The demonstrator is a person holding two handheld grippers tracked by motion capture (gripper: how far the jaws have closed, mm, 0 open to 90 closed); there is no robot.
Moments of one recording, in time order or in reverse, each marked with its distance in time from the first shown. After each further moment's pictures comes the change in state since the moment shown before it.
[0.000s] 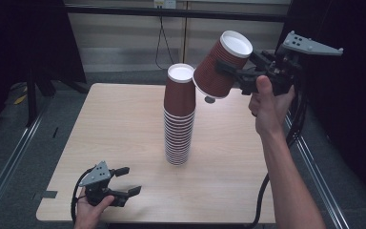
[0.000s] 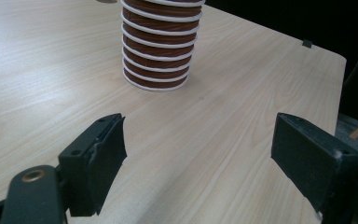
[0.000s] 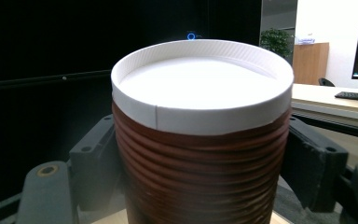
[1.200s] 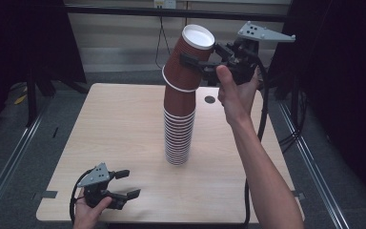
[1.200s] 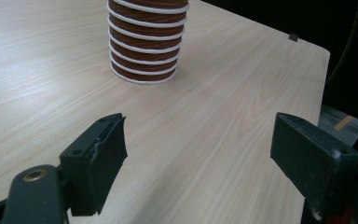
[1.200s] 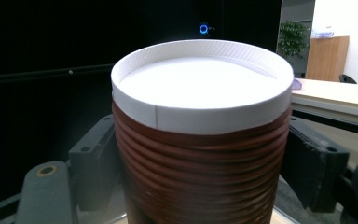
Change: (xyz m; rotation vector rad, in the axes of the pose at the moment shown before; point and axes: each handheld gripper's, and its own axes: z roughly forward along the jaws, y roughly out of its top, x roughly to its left) left arm -0.001 -0.001 -0.004 0.021 -0.047 -0.002; right arm 0.013 0.000 0.067 0.022 0.050 0.000
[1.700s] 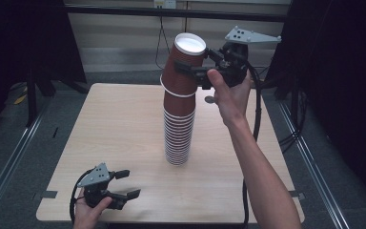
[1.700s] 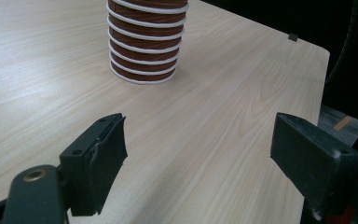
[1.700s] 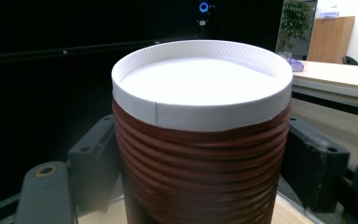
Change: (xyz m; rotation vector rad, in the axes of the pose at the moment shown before) left arm 0.000 0.000 0.000 0.000 -0.001 -0.001; right arm -0.004 -0.012 0.014 0.080 -0.005 -0.005
